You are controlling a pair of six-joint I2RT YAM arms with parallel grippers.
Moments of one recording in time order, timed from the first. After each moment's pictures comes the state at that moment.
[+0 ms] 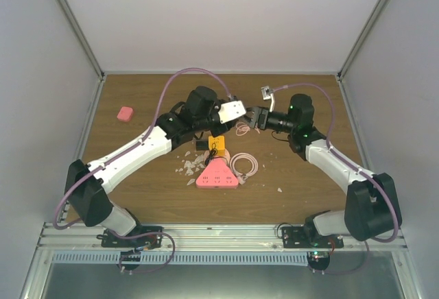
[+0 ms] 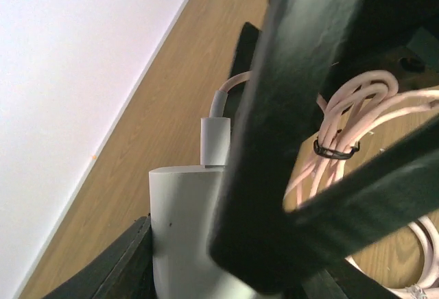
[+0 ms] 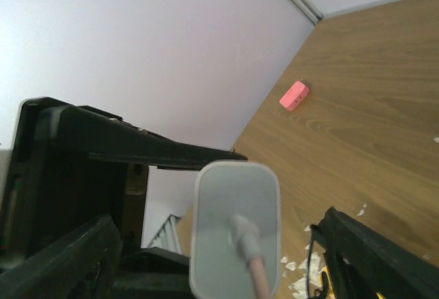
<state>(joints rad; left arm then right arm) -0.76 1.51 1.36 -0.38 0.05 0.54 0.33 1.36 0.84 0.38 -0.90 0.76</state>
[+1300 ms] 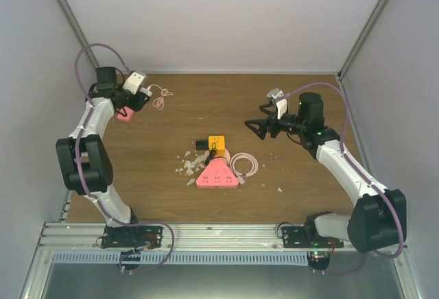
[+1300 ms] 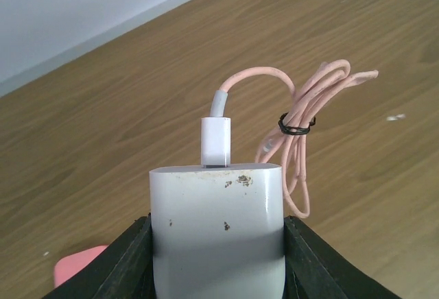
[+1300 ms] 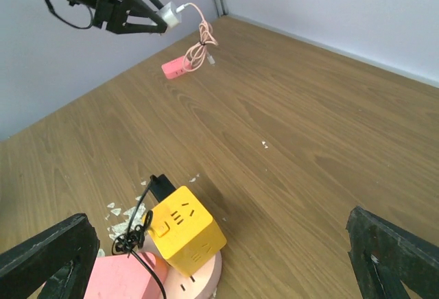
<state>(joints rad) 0.14 1.70 1.38 -0.49 0.44 0.55 0.23 1.26 0.91 -0.09 -0.74 -0.08</state>
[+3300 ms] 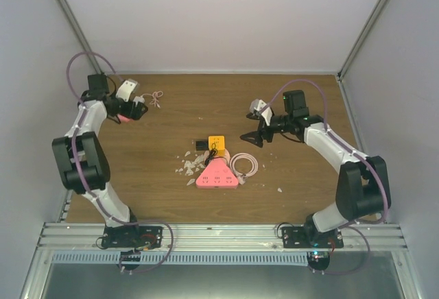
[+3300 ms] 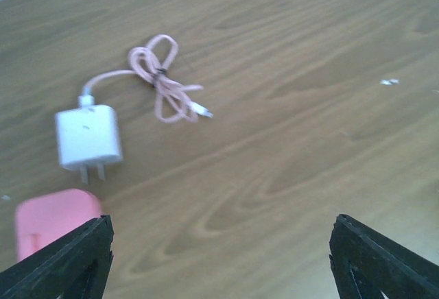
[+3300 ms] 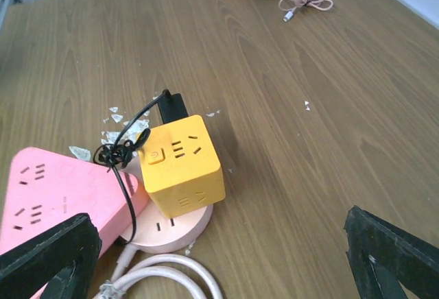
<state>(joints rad) 0.25 1.82 1.42 -0.56 0.51 0.56 0.25 1.50 1.02 -0.31 -0.88 -0.59</state>
